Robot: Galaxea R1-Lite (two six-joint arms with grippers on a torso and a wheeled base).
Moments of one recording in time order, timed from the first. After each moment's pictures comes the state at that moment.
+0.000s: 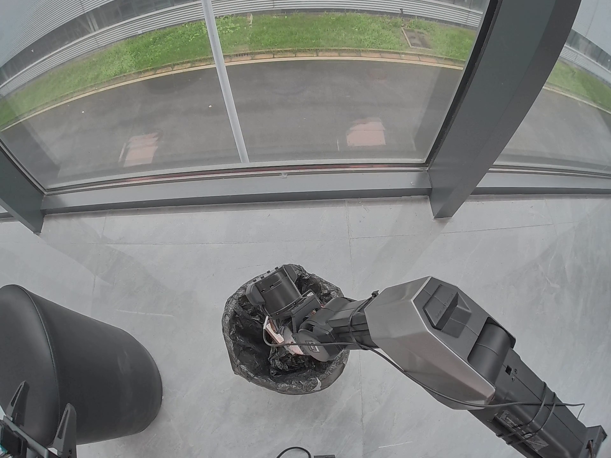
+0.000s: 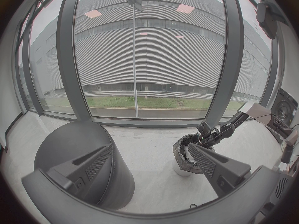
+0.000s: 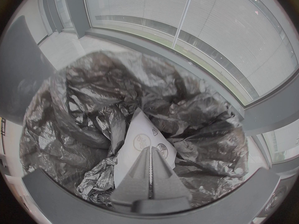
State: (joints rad) left arm 0.00 0.02 -0.02 -0.02 0.00 -0.04; right arm 0.83 2.74 -2.00 -0.01 -0.51 -0.10
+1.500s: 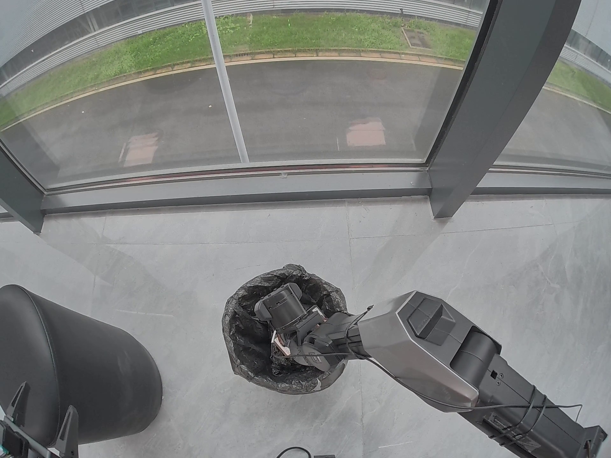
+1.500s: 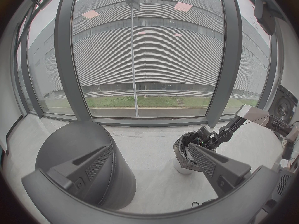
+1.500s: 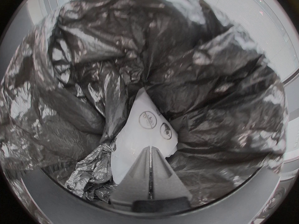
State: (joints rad) left arm 0.00 0.02 -0.02 -0.01 0.00 -0.02; right arm 0.80 2.83 -2.00 -0.04 -0.51 -0.11
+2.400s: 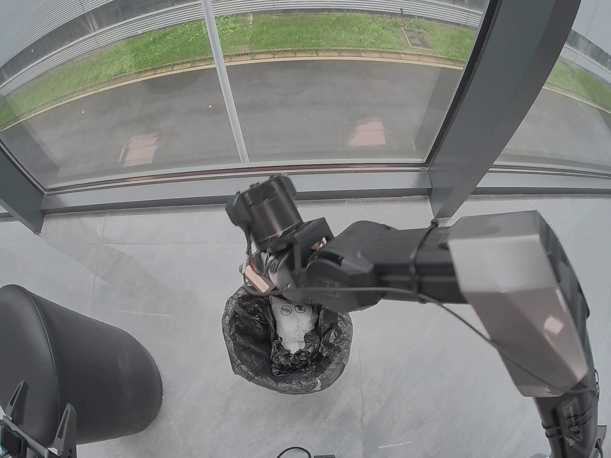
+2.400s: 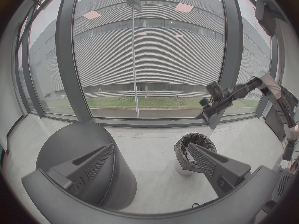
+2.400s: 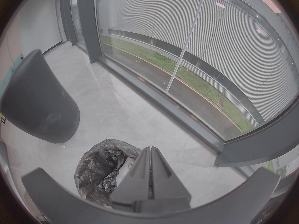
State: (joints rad) left arm -0.01 0.02 -0.02 -0.02 0.01 -0.02; right arm 0.89 2.42 -2.00 0.12 -0.51 -0.26
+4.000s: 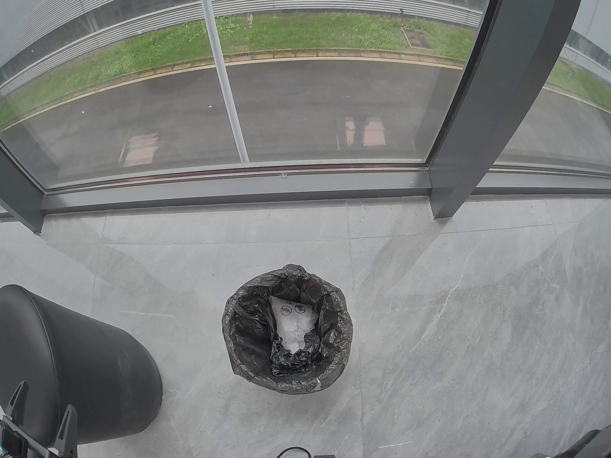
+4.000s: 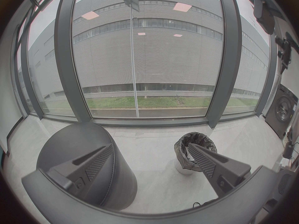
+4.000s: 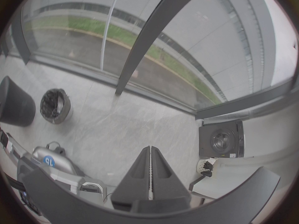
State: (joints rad) left arm 0.00 0.02 -0.02 -0.02 0.01 -0.01; right arm 0.04 1.08 -2.00 1.54 -0.49 -0.31
